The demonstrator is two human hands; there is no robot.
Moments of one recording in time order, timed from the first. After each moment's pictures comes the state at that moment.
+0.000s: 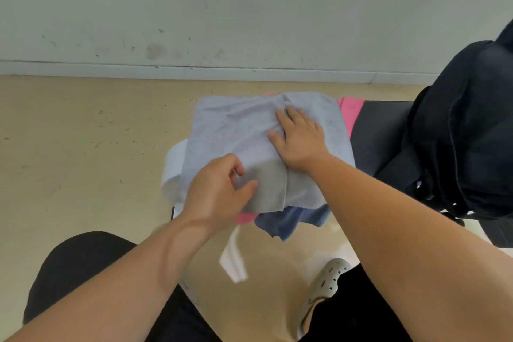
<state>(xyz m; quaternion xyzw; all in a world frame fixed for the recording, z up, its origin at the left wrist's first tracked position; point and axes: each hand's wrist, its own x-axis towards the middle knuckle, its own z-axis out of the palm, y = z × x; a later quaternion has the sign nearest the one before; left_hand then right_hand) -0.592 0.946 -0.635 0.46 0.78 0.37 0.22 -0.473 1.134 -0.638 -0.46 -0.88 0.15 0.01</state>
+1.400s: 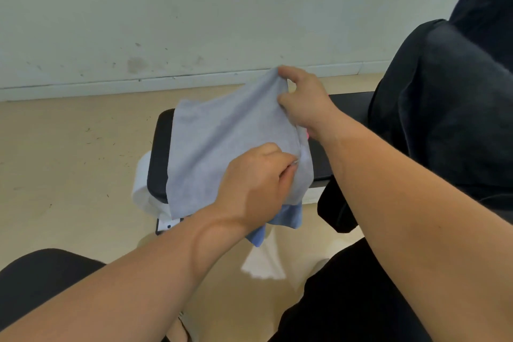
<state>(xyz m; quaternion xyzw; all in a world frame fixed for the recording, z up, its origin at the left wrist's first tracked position) -0.469 1.027 -0.587 0.66 0.68 0.29 0.12 -0.407 1.205 -0.571 -0.45 -0.73 0.45 0.25</state>
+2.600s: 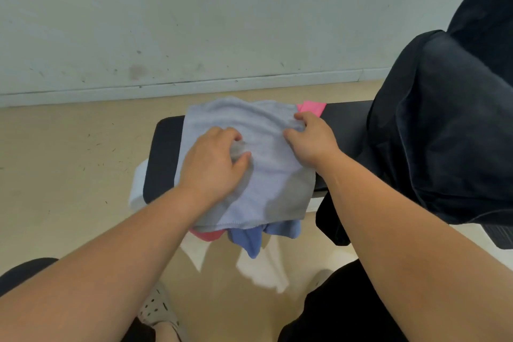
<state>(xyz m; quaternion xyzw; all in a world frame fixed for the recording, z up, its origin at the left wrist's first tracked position) -0.536 1.054 -0.607 0.57 0.78 0.25 0.06 -0.373 1.205 -0.625 -0.56 -0.72 0.39 0.16</state>
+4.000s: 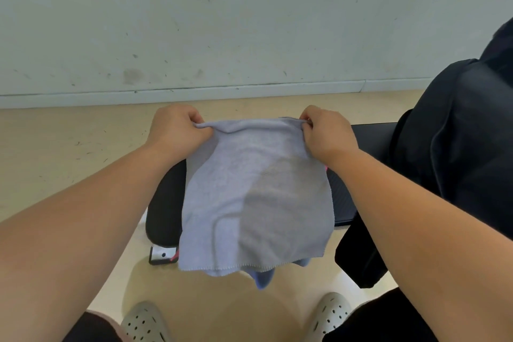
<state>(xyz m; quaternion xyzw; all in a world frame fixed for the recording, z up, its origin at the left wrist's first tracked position) -0.668 1.127 -0.595 0.46 0.84 0.28 0.12 -0.411 1.270 -0.619 -0.49 -0.85 0.13 0.14</state>
